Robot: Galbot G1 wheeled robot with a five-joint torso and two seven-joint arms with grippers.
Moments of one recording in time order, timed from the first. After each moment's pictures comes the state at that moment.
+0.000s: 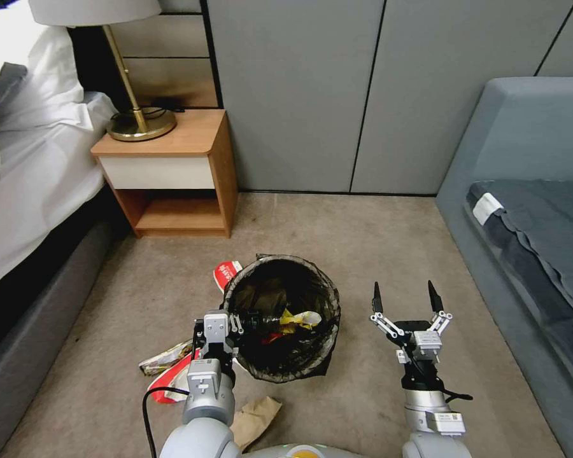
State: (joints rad) left arm 1.70 -1.47 -0.25 -2.21 0.02 0.25 -0.35; right arm -1.64 1.53 0.50 1.85 -0.09 0.68 0.08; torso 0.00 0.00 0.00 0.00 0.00
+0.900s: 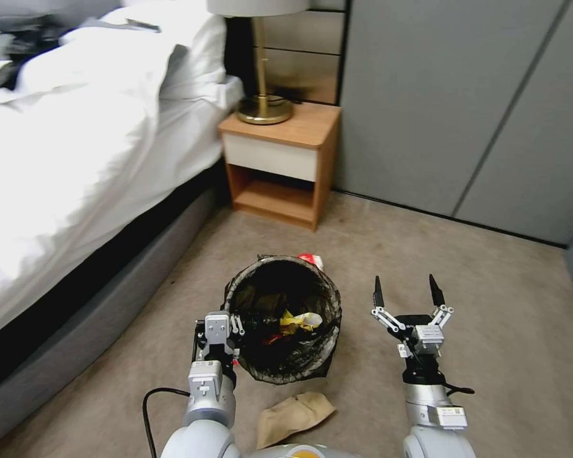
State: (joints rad) left arm 1.71 -1.47 -0.25 -2.22 0.03 0.25 -0.35; right arm -1.63 1.52 0.50 1.87 -0.06 0.66 0.08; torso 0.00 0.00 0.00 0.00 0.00
